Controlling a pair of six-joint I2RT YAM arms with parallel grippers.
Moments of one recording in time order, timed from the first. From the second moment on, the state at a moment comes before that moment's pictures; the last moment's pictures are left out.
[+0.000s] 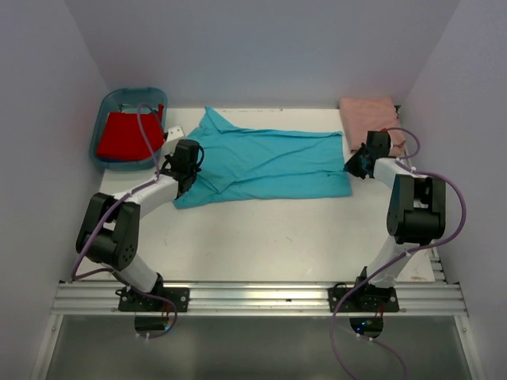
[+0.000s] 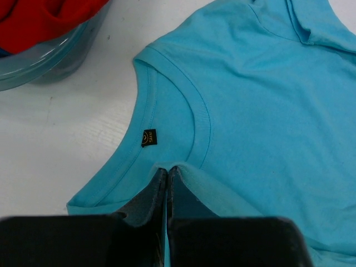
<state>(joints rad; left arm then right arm) -0.31 1.60 0.91 0.02 -0.54 -0.50 -0.10 1.81 1.10 -0.15 -0.04 0.65</state>
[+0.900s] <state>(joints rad) -0.27 1.49 0.82 0.22 -0.41 -0.47 -0.04 1.67 0.94 0.03 -0.02 0.61</state>
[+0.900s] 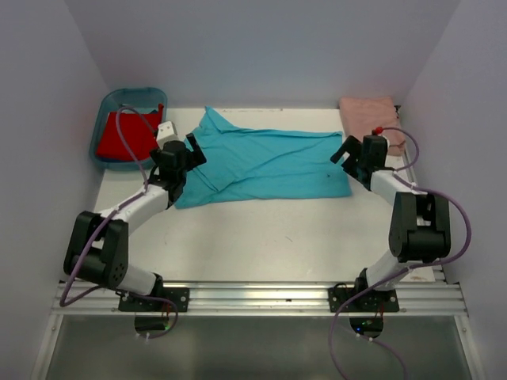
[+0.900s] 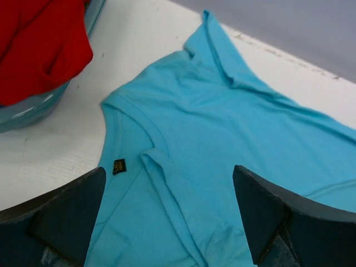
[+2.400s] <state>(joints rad) -0.27 1.58 0.64 0.25 0.12 -0.79 0.13 1.71 0.84 0.04 -0.15 0.64</state>
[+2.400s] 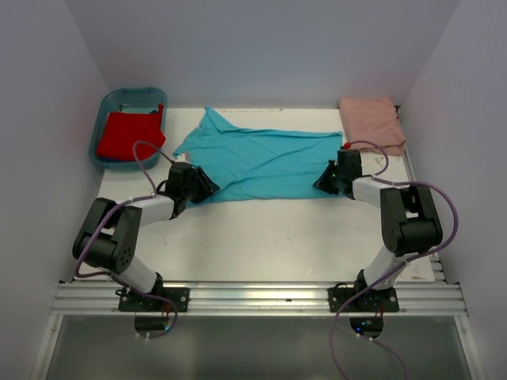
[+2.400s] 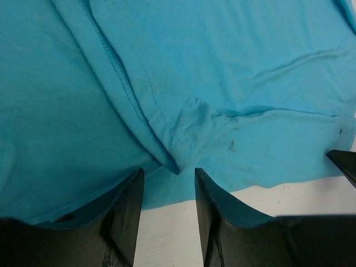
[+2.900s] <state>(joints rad) -0.27 1.62 0.65 0.30 0.11 -0.81 0.13 1.71 0.84 0.04 -0.15 0.63</state>
